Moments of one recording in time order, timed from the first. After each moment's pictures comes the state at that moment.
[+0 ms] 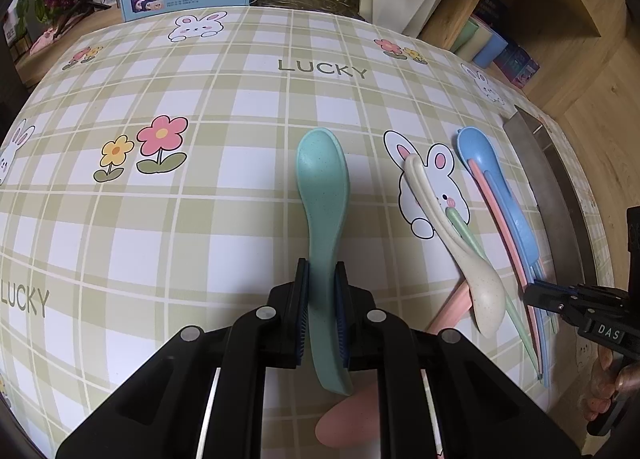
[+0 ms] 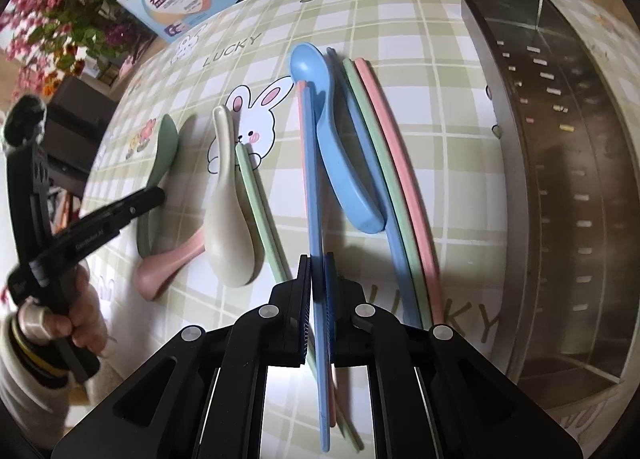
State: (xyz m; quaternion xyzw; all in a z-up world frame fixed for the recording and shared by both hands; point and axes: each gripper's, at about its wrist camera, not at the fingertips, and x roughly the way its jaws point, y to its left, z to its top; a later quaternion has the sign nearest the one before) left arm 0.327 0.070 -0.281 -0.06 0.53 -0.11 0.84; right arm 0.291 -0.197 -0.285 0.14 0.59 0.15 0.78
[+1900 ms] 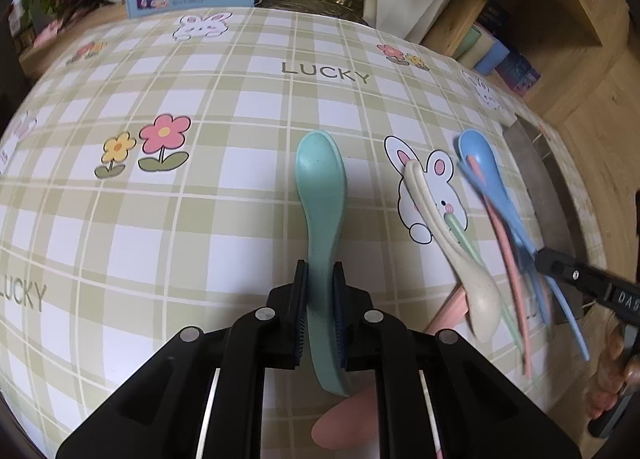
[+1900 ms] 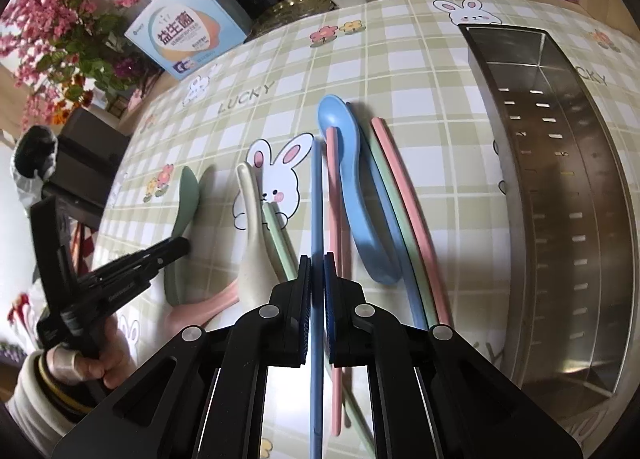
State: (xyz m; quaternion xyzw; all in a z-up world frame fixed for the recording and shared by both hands) left arm 0.329 0.075 -0.280 -0.08 0.53 -0.11 0.84; right arm 0.305 -0.194 -0.260 0.17 0.54 0.15 0.81
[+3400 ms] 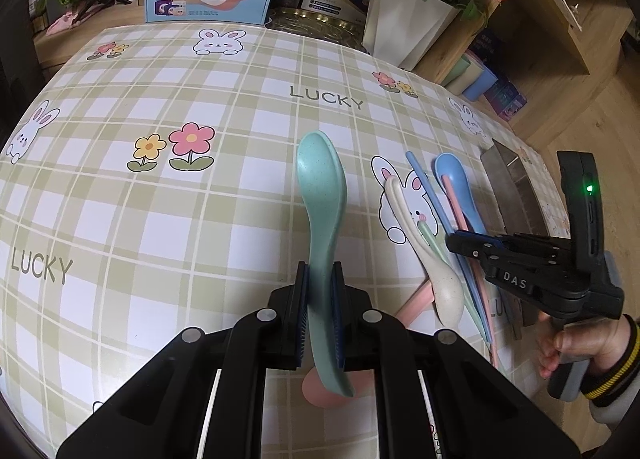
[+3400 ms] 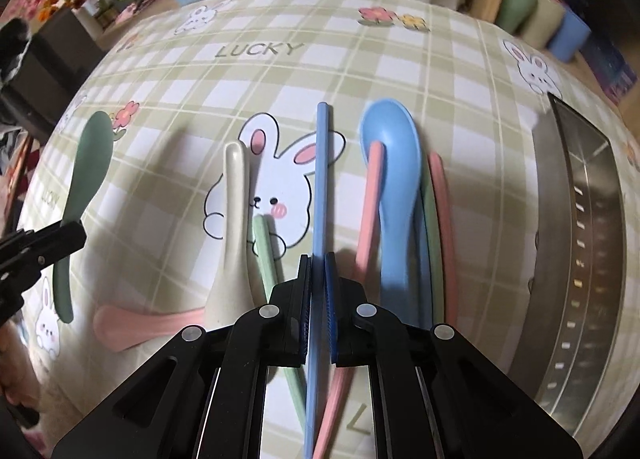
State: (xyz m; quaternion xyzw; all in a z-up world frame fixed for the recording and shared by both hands) left arm 0.301 0.094 -0.249 -0.11 0.50 -0.11 0.85; right arm 0.355 -0.127 -0.282 -0.03 0.57 0.14 0.81
